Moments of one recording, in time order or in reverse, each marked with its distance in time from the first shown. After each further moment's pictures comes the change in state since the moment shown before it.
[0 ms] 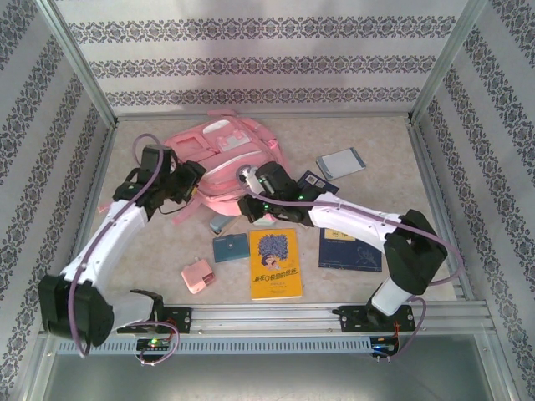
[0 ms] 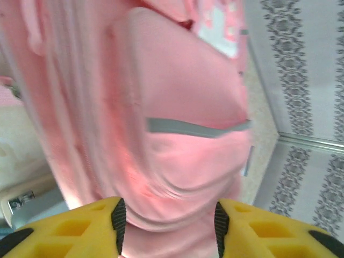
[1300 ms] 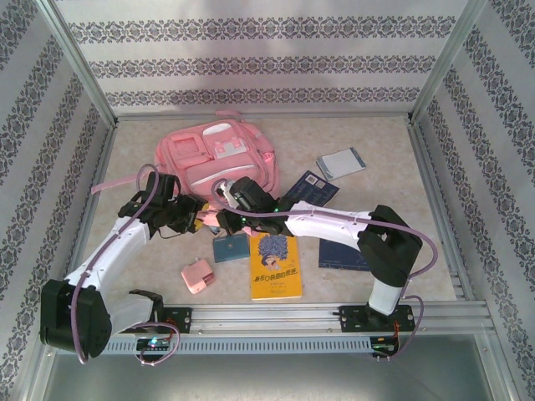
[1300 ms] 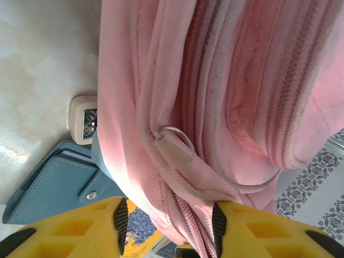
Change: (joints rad) left arm 0.006 -0.043 -0.250 -0.020 0.130 -0.218; right arm 0.129 0.133 0.047 0.106 0.053 0.105
